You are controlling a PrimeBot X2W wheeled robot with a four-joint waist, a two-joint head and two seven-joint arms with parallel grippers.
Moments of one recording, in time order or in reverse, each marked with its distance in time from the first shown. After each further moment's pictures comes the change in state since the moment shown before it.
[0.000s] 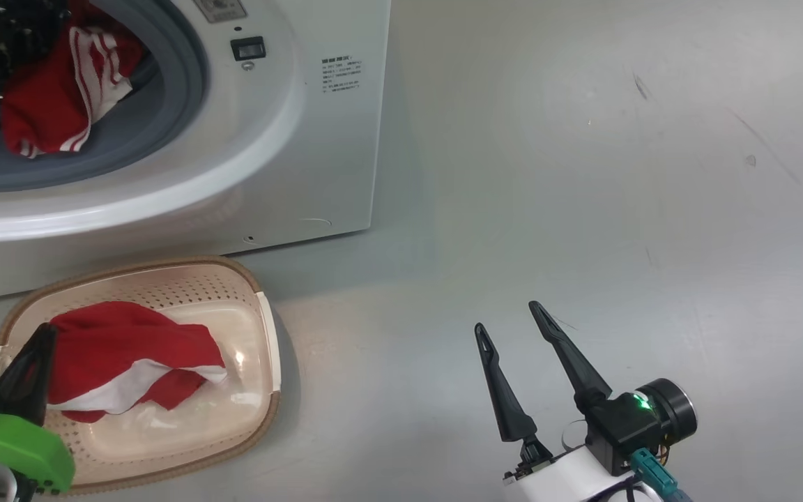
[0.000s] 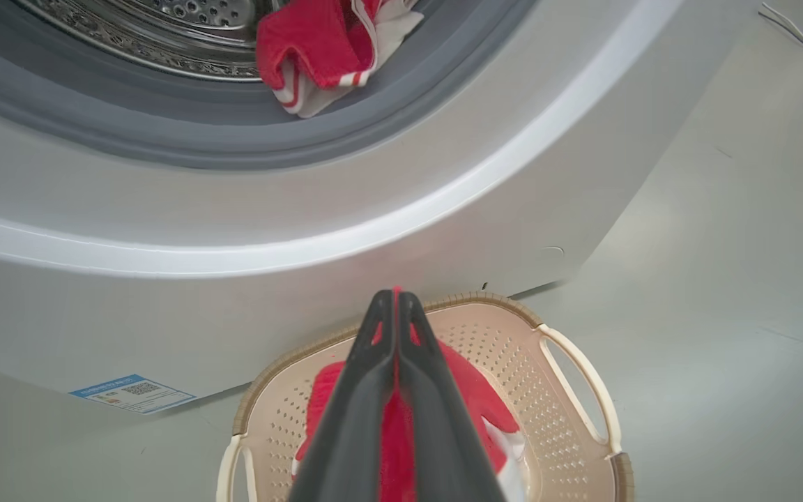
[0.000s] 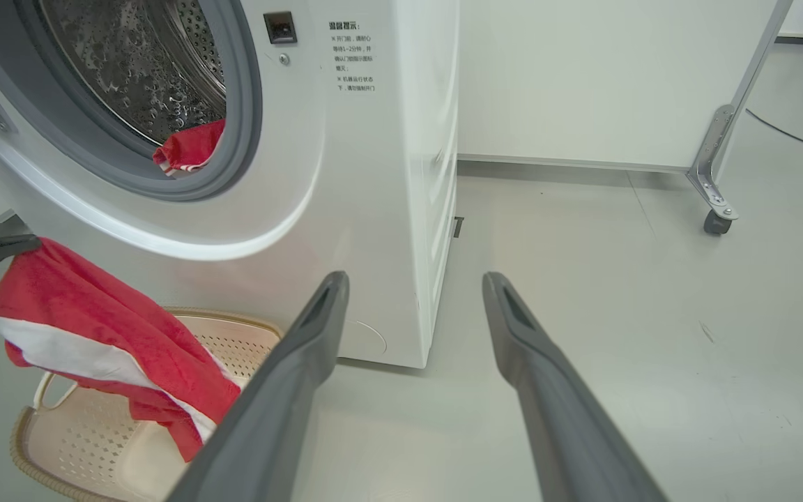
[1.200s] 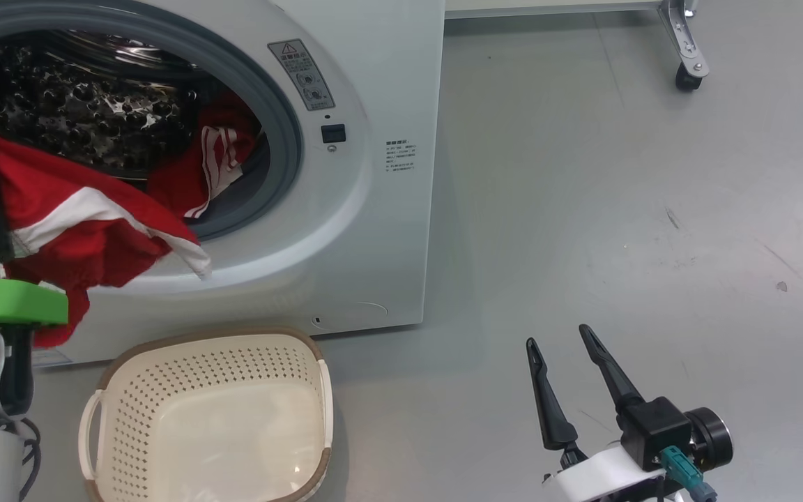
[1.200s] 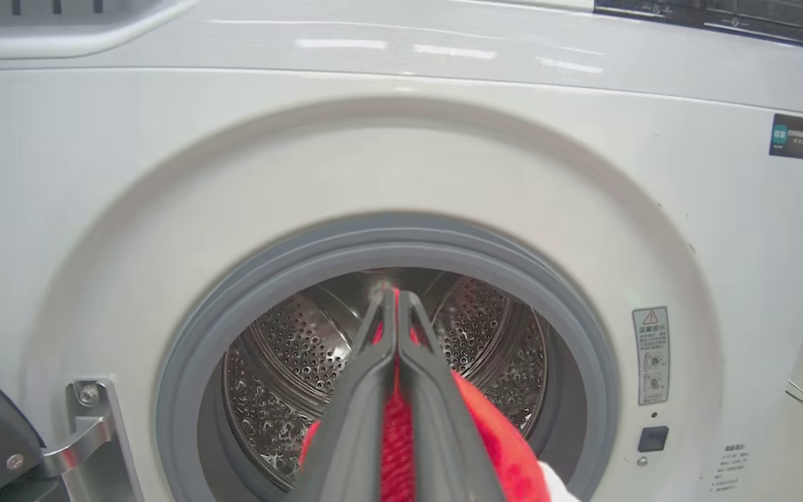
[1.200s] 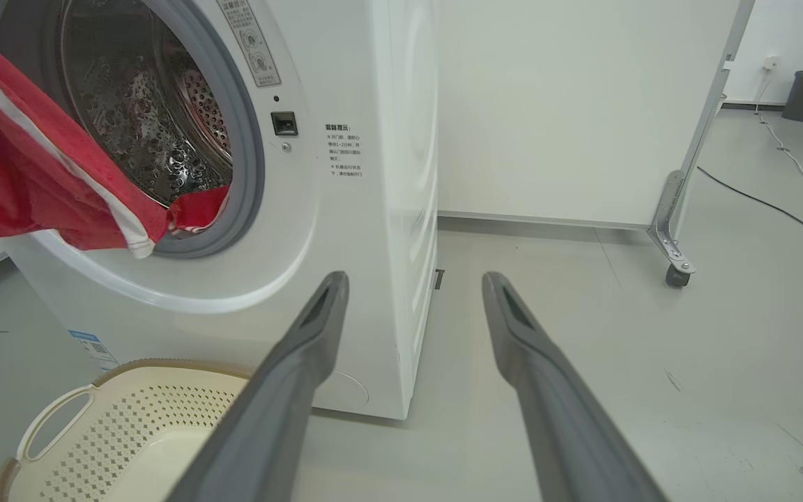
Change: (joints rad) left arm -0.271 -0.142 0.132 -0.096 -0.051 0.010 -0.049; right arm 0.038 0.000 -0.115 0.105 0.026 0.000 0.000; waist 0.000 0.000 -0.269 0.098
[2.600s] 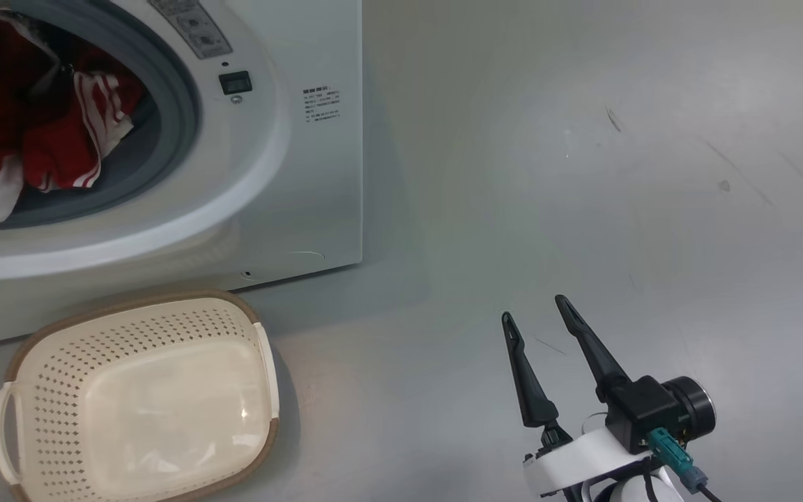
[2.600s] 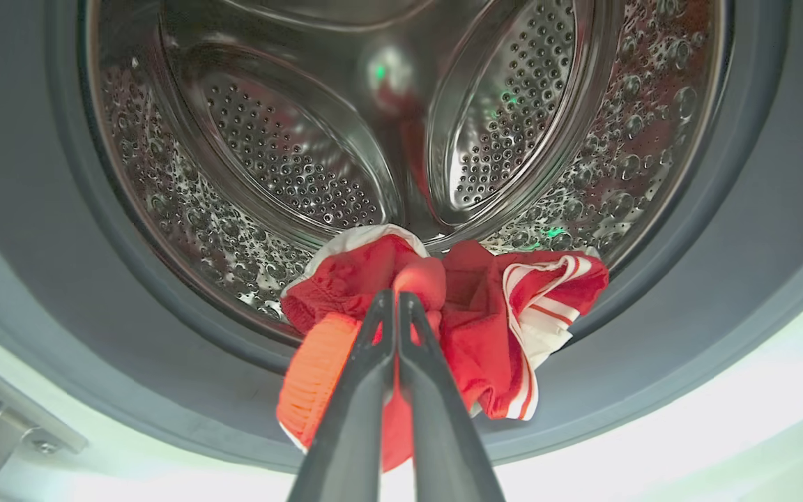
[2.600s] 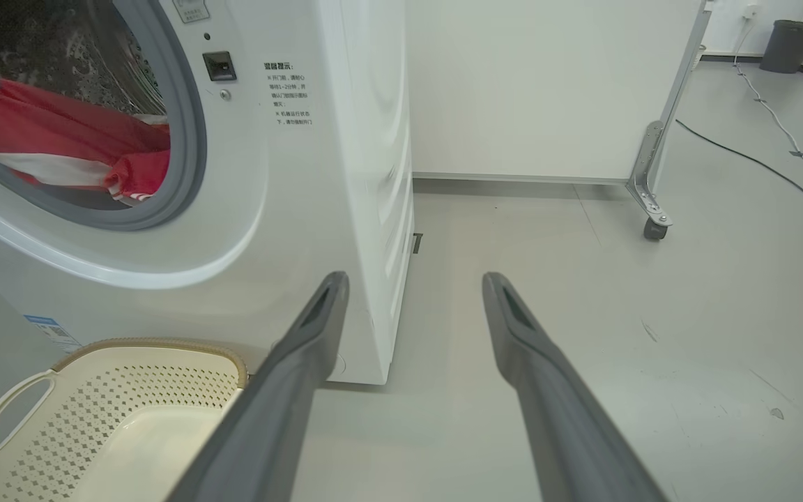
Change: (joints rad) left arm -0.250 0.140 -0.125 0.479 0.024 0.027 0.031; right arm -0.064 0.000 0.060 -0.040 0.010 0.000 0.000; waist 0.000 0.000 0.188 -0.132
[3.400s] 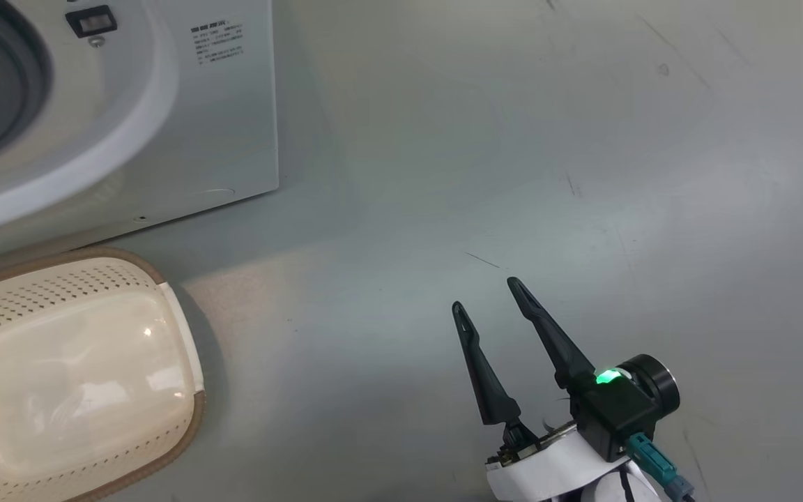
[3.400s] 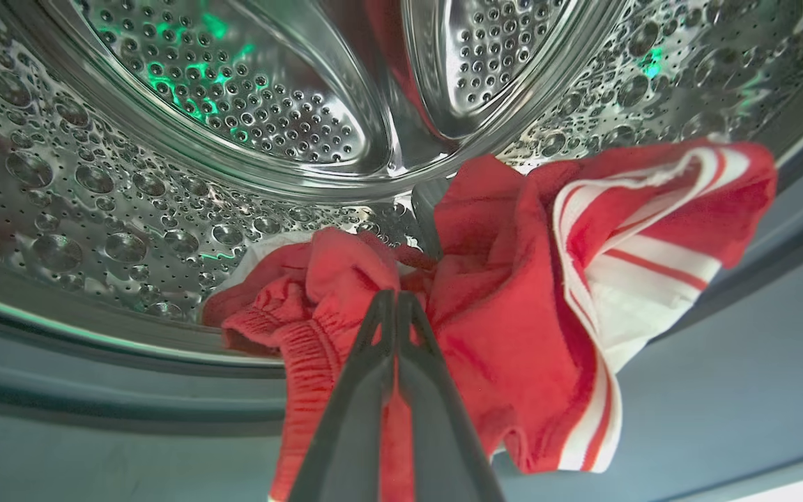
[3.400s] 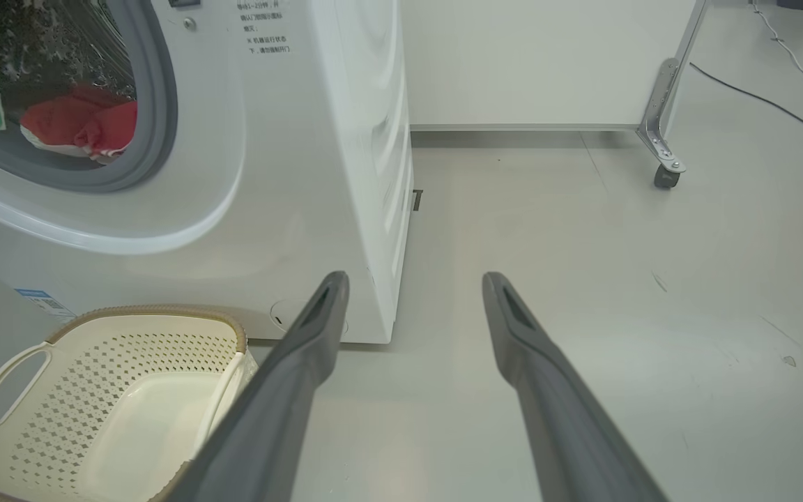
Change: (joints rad) left arm -0.101 0.184 0.025 -0.083 0.051 0.042 0.184; right arm -0.034 0.001 0.113 -0.109 0.019 0.000 0.000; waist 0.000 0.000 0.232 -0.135
